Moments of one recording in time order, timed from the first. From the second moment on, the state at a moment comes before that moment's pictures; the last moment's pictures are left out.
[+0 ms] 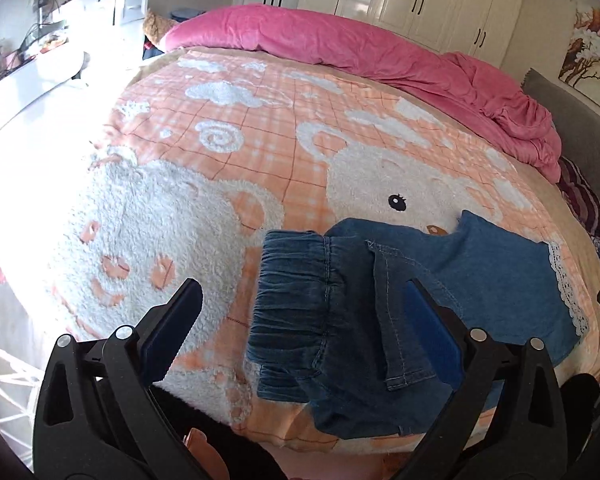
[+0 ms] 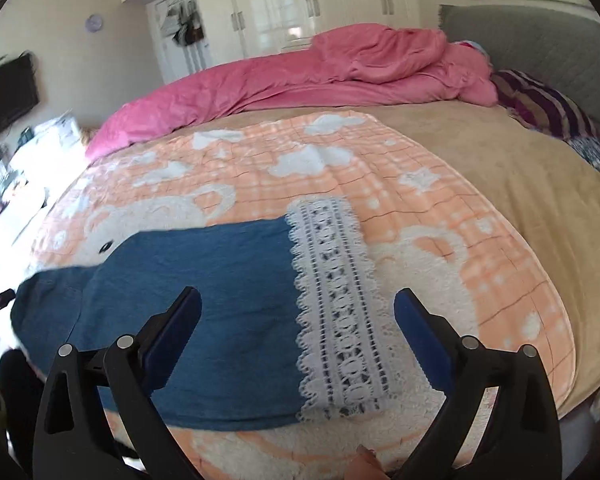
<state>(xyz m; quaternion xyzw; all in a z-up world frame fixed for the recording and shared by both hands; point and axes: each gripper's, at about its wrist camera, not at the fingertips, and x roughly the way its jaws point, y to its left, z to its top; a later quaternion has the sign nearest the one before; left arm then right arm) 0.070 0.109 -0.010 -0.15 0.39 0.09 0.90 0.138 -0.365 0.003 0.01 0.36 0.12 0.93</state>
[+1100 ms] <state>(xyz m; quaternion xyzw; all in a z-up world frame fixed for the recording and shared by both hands) 0.040 0.067 0.021 -0.09 0.37 0.09 0.92 0.121 -0.392 0.002 0.13 0.37 0.07 0.92</state>
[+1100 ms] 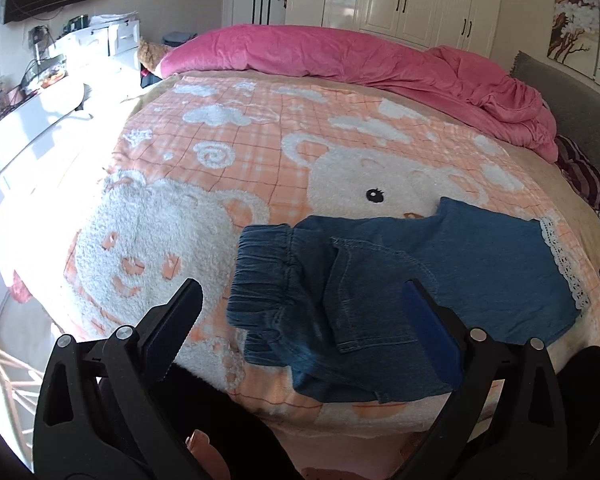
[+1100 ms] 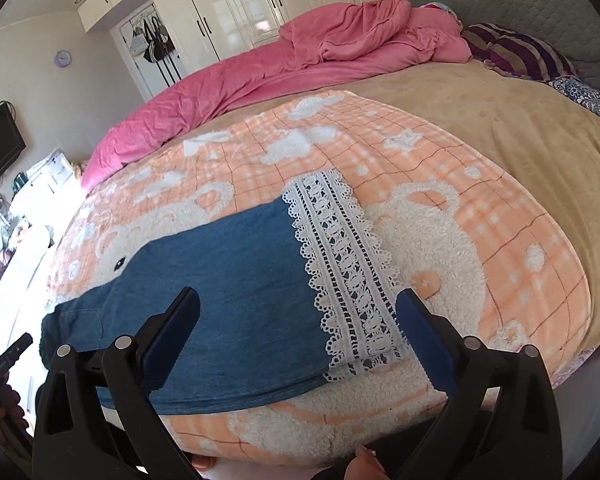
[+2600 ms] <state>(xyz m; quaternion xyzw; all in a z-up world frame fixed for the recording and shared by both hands) 0.230 -0.204 0.005 0.03 0.45 -0.22 0.87 0.122 -0.430 -0.051 0.25 0.42 0.04 0.87</state>
